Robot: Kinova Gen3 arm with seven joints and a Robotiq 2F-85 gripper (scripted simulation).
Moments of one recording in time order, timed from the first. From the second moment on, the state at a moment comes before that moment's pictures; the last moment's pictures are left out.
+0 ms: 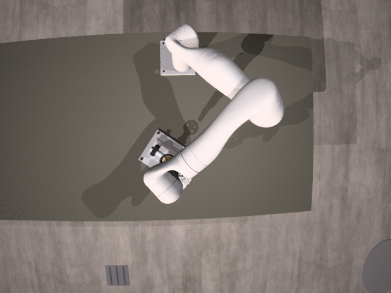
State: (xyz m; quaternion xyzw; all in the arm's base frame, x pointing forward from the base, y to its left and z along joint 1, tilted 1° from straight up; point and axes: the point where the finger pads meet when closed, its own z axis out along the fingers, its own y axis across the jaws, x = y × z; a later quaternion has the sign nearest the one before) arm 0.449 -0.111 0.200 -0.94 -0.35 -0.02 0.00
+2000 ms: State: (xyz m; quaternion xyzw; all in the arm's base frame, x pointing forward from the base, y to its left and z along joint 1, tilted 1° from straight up) arm 0.440 -0.123 0.194 -0.93 -0.36 -0.01 0.00
